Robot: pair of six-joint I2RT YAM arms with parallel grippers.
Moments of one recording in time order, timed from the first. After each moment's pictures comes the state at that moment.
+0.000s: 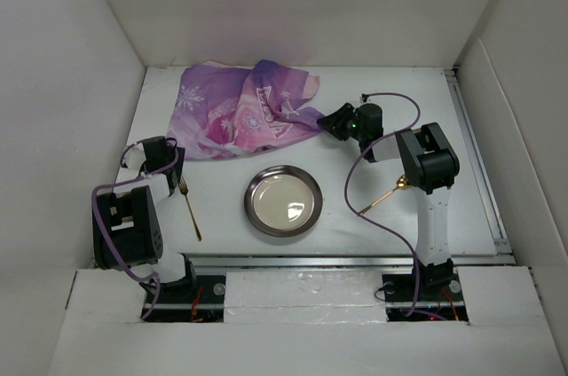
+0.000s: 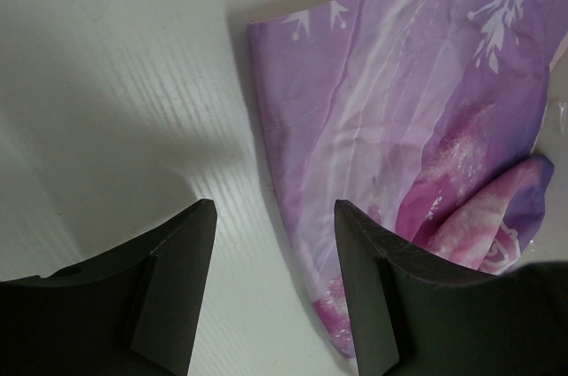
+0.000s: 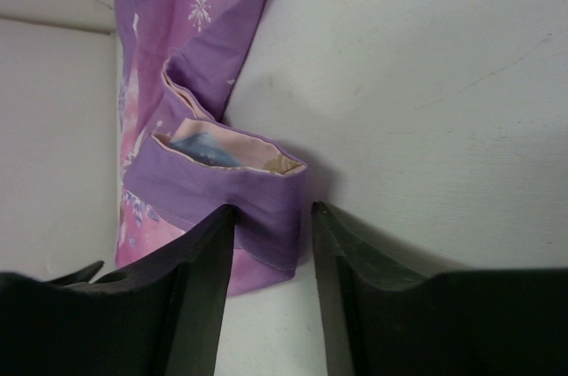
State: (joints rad) left arm 0.19 1.47 0.58 0.17 -0.16 -1.19; right arm 0.26 2.22 1.19 0.72 -0.34 0.97
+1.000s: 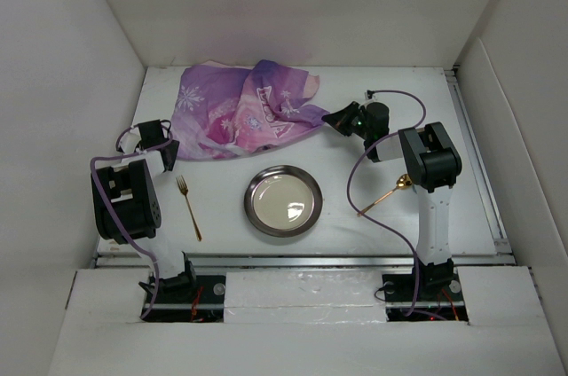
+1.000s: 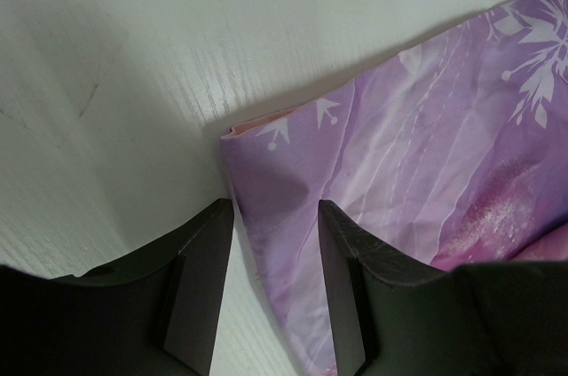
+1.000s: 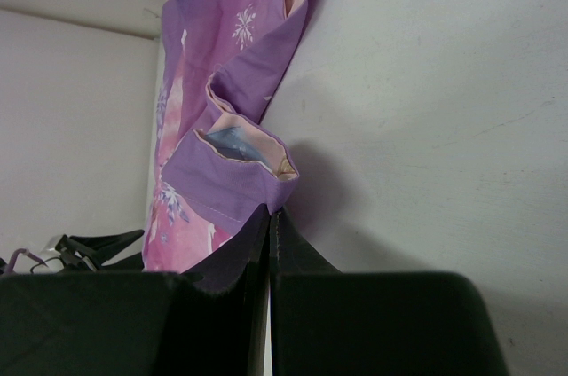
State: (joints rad) left arm 0.23 1.69 0.85 0.00 -0.19 -1.09; right arm 0.22 2.24 1.18 0.85 -0.40 1.00
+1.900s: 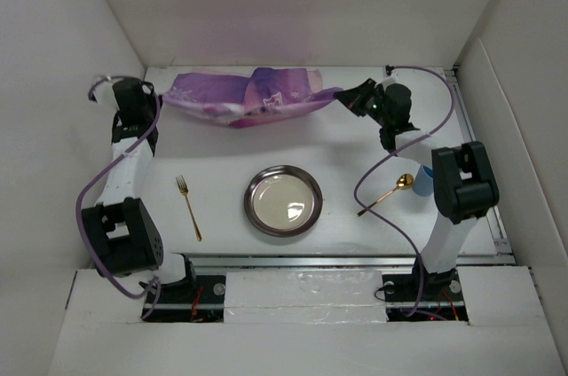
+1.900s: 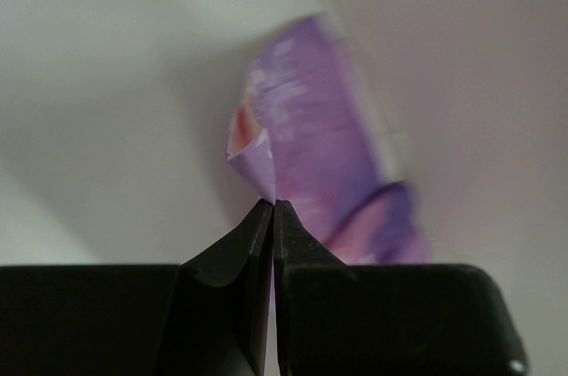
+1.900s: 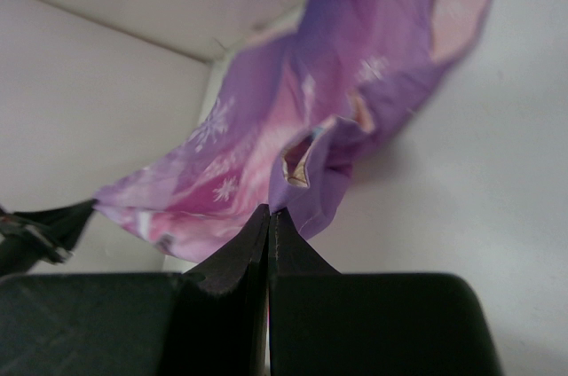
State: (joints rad) left arm 0.20 1.48 1.05 -0.09 -0.18 -0.96; right arm 0.20 1.91 1.09 0.72 -0.39 0.91
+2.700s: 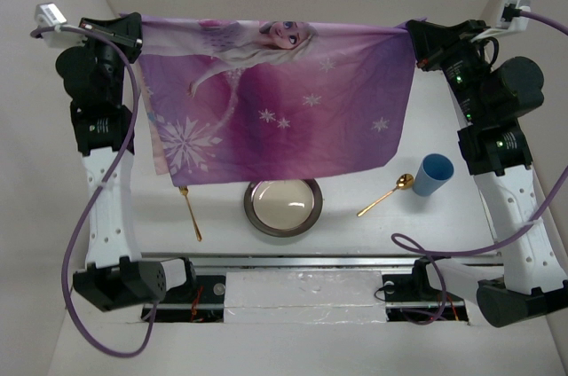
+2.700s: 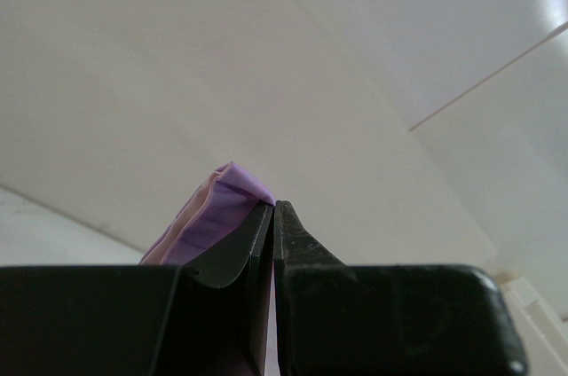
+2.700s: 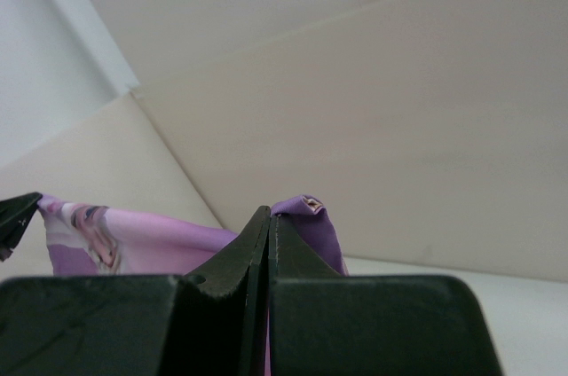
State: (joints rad) left arm 0.18 1.19 1.49 -0.01 0.10 -0.92; right arm 0.21 1.13 1.55 0.01 -0.13 0.49
